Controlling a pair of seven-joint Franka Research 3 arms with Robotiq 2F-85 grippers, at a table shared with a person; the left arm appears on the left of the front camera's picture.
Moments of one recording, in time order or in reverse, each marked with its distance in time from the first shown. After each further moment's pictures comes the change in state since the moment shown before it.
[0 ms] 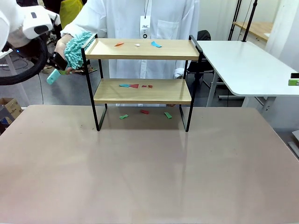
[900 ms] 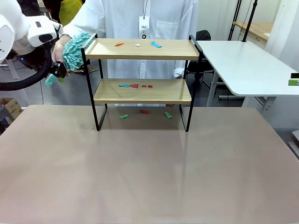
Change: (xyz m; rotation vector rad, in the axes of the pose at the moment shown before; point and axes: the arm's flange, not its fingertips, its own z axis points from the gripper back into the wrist) left arm -0.007 -0.002 -0.019 -0.012 0.049 0.028; right arm 0.000 0.000 0.000 0.000 0.000 0.000
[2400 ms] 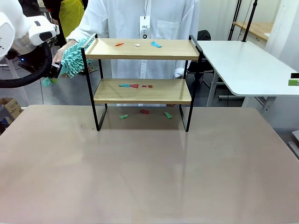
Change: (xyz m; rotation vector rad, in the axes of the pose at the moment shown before) left arm 0.000 0.004 -0.003 0.007 0.056 0.129; right arm 0.000 0.000 0.000 0.000 0.000 0.000
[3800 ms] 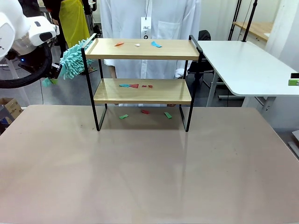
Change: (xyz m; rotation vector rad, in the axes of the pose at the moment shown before) left arm -0.002 0.004 0.002 0.013 0.015 -0.007; right arm 0.000 0.000 0.000 0.000 0.000 0.000
